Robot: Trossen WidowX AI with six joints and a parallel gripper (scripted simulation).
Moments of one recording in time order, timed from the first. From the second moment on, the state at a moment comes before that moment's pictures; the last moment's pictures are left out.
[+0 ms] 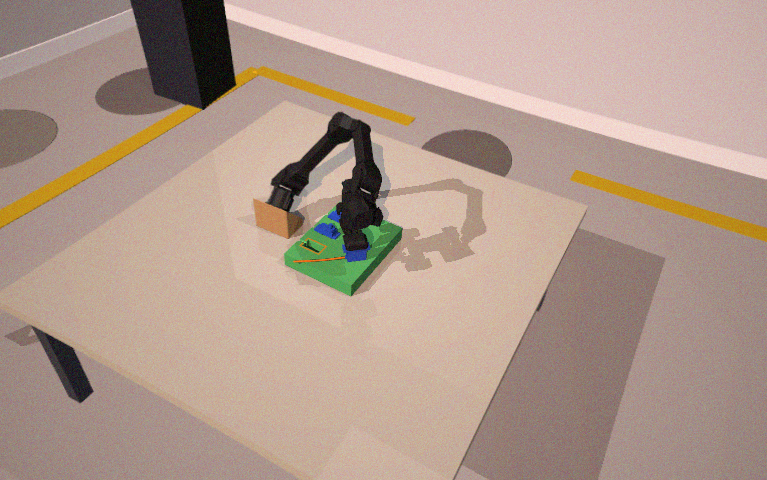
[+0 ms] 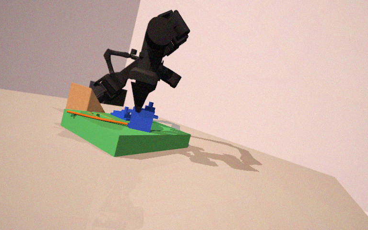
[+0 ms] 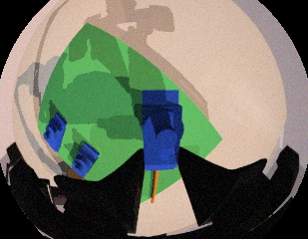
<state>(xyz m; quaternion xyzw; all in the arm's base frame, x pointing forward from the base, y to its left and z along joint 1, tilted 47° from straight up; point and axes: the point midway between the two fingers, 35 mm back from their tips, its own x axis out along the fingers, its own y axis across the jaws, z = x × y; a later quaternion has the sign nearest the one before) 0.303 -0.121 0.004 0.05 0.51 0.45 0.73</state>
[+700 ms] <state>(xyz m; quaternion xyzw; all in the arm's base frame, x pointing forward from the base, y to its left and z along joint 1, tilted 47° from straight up) 0.296 -0.137 0.024 0.06 0.51 0.45 0.73</state>
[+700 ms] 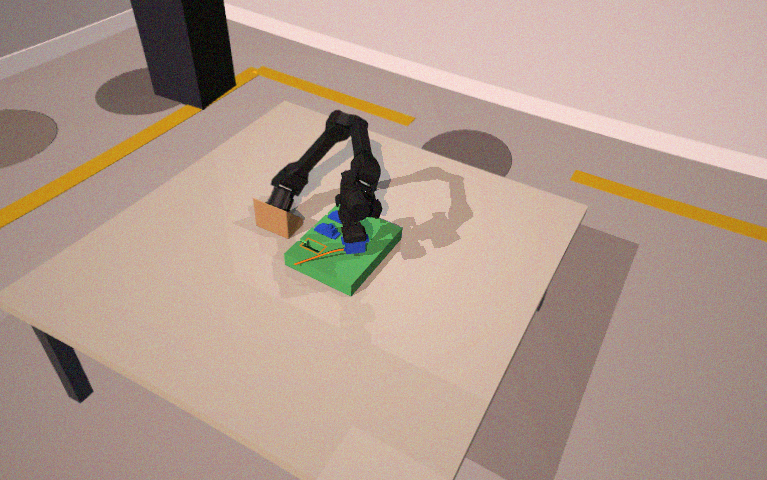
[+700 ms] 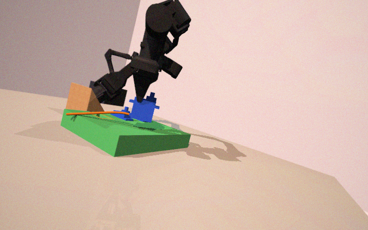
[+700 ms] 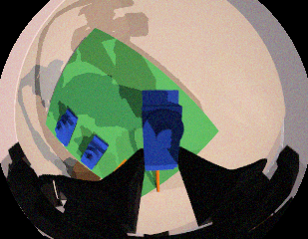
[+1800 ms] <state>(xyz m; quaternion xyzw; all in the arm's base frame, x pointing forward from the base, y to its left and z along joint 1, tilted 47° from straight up) 0.268 -0.150 0.011 0.15 0.56 0.38 0.72</state>
